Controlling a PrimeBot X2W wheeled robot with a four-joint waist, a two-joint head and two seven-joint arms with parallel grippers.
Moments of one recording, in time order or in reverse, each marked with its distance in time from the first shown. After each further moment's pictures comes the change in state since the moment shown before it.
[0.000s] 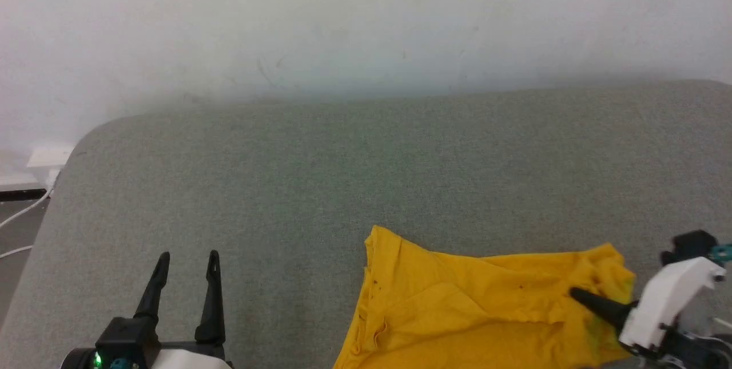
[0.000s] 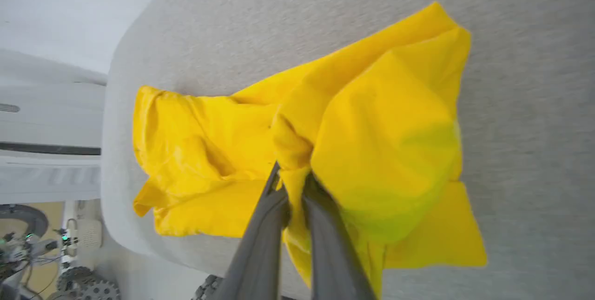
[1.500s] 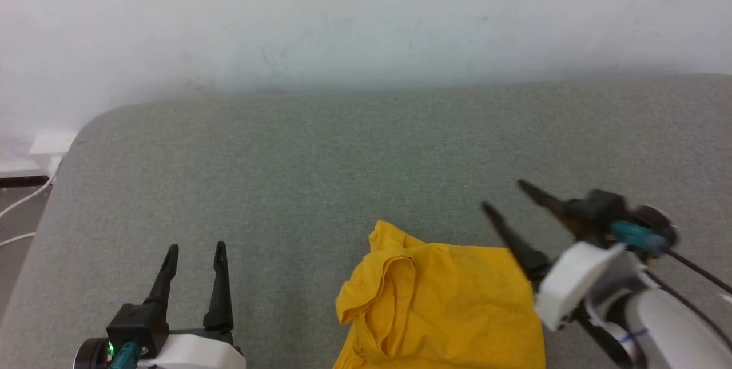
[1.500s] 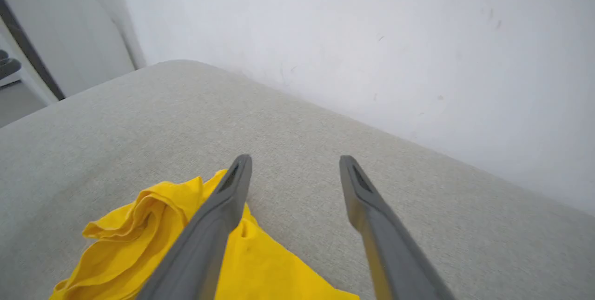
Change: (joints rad) left arm -0.074 -0.021 -0.021 0.109 -0.036 -0.004 -0.036; right arm -0.211 -0.151 0.667 -0.085 -0.414 0.000 -0.769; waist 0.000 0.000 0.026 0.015
